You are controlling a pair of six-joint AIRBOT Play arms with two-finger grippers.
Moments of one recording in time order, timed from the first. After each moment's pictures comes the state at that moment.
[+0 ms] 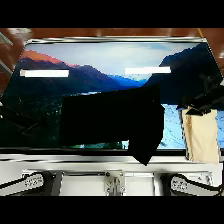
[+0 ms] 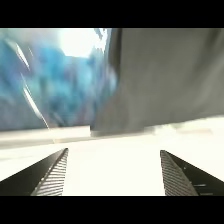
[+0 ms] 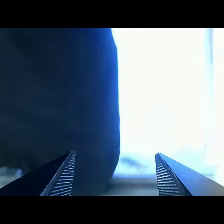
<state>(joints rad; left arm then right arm) 0.43 -1.32 0.91 1.14 -1.53 -1.27 -0.36 -1.39 1.28 -1.27 1.51 1.43</state>
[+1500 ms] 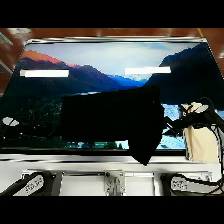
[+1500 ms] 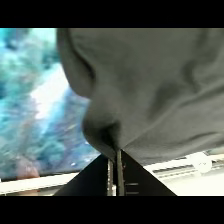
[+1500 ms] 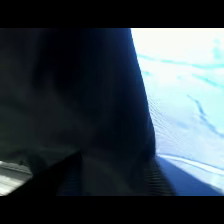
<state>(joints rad) 0.32 -1.09 0.55 0.92 -1.10 -1.22 -0.33 -1.47 0.82 -1.04 1.24 1.38</state>
